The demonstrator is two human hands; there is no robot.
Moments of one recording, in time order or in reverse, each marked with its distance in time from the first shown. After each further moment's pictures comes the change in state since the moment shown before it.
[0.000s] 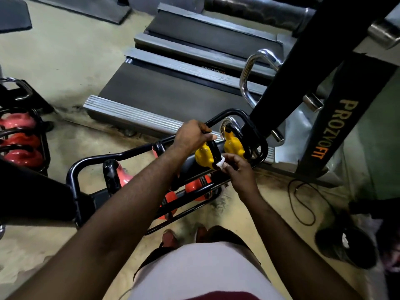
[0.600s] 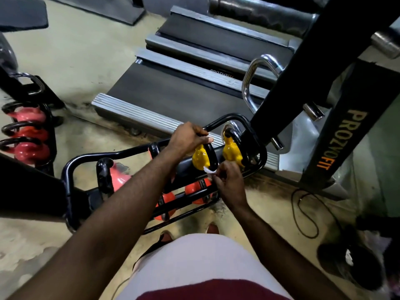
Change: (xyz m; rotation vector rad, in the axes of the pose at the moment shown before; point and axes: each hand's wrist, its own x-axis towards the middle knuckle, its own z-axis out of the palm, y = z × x) left_hand -0.003 -0.009 0.006 -0.103 -0.021 -0.057; right_hand -0.014 0.018 0.010 -0.463 0.060 -0.271
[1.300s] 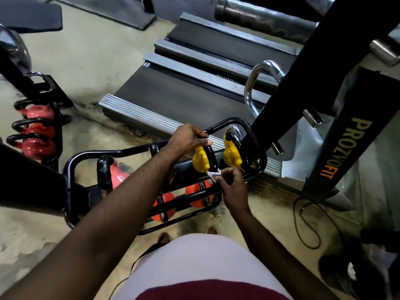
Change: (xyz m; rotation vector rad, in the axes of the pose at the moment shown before) left_hand 0.004 0.005 -0.001 -0.012 -0.034 -0.020; right_hand -0.001 0.020 -0.009 0.339 -0.004 0.237
